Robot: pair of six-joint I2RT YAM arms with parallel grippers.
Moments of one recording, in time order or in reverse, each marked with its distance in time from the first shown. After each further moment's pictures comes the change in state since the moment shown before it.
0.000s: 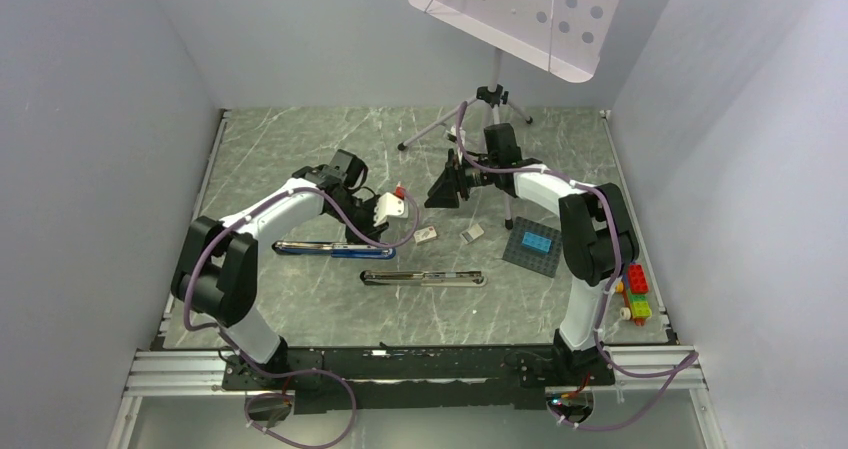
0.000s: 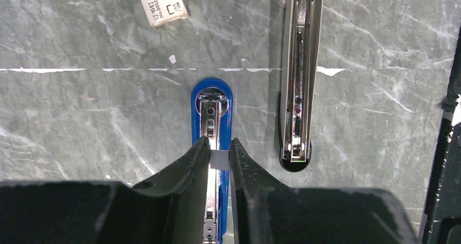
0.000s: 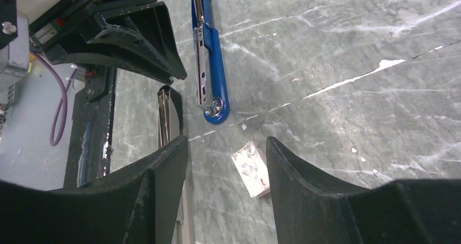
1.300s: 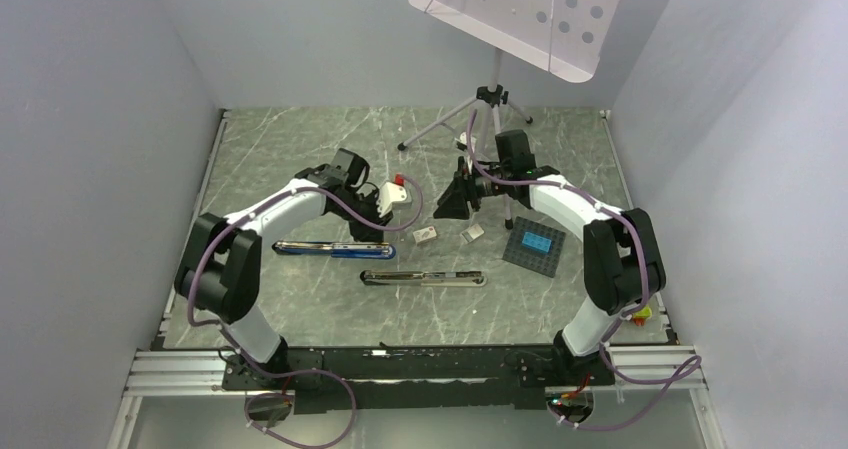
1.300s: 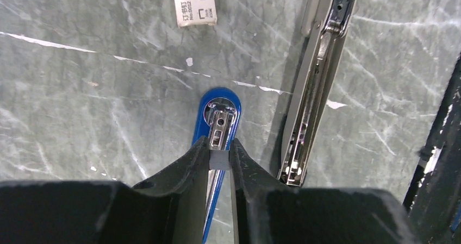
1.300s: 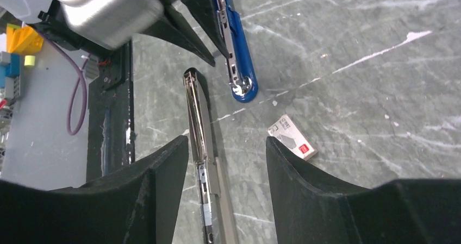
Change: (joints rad) left arm 0.000 0.002 -0.016 0.111 -0.022 -0.270; right arm 0.000 -0.217 -0.132 -0.115 0.063 -0.014
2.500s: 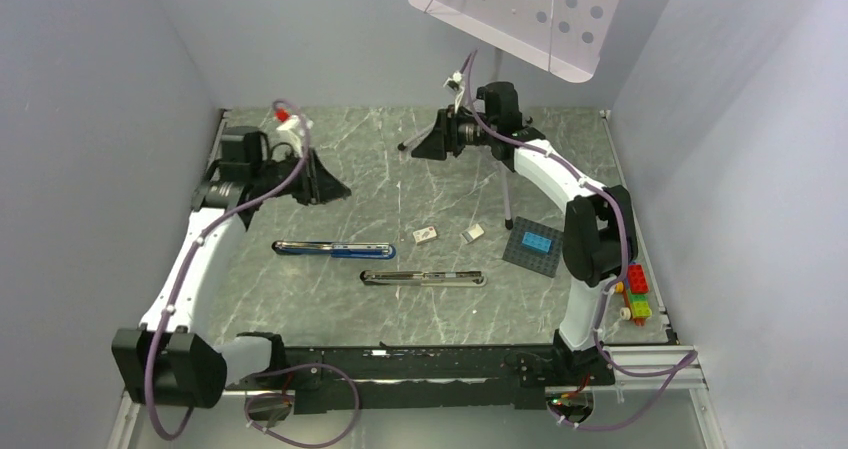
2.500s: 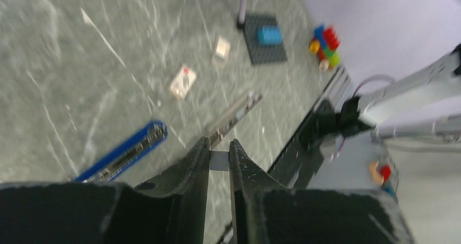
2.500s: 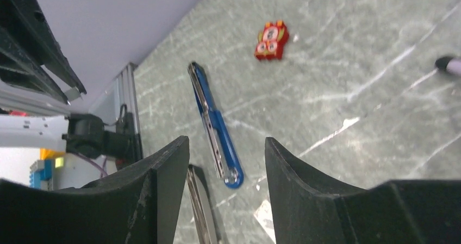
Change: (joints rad) left arm 0.410 -0.480 -0.050 0.209 0.314 -1.019; right arm 0.027 0.217 0.439 0.154 0.123 0.473
